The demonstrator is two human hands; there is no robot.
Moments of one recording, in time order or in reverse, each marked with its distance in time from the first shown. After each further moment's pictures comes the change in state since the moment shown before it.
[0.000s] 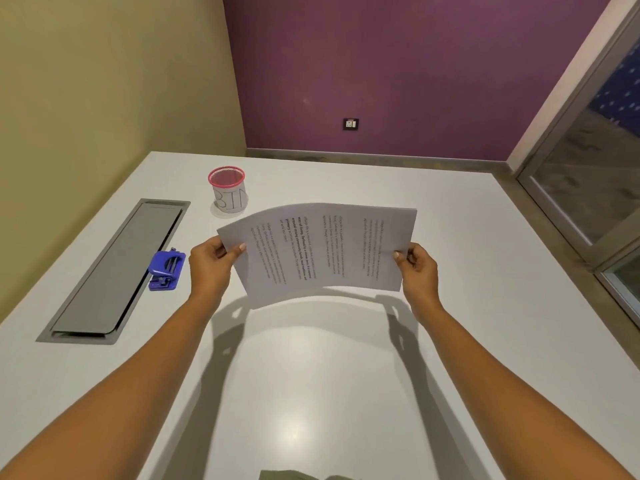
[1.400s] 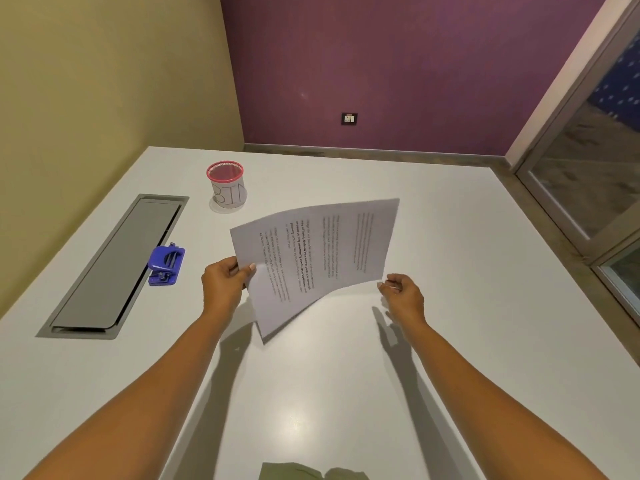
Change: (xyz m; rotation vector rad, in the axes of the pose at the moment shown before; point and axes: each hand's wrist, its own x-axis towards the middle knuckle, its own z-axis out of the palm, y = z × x) left_hand -0.025 -0.029 0.007 0.069 -0.060 -0.108; right_hand -0.025 0.043 0.004 -0.256 0.022 0.341
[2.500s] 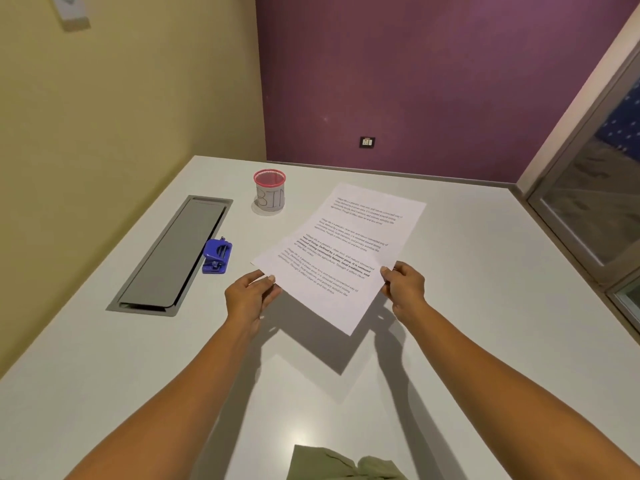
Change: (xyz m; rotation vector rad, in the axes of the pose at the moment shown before) left_hand -0.044 -0.008 -0.064 -0.558 0.076 -0.324; right_hand -0.072 -0.056 0.057 0.324 -0.017 0.083
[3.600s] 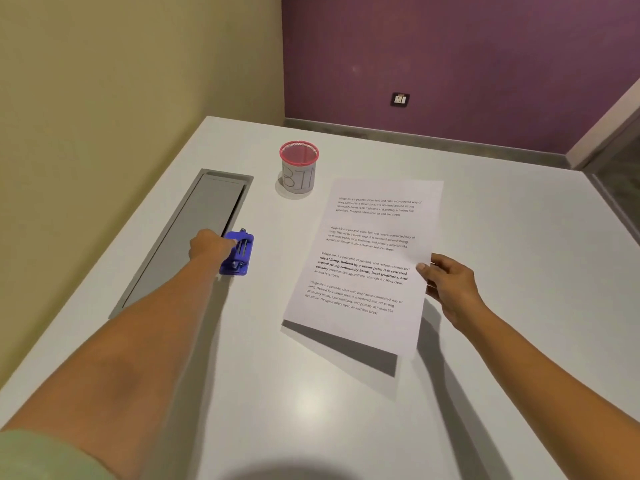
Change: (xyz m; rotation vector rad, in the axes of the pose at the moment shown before) left_hand 0.189 0.075 -0.045 1.094 0.298 -0.016; right_hand 0.064 -0.002 0.042 -0.126 -0.180 -0.019
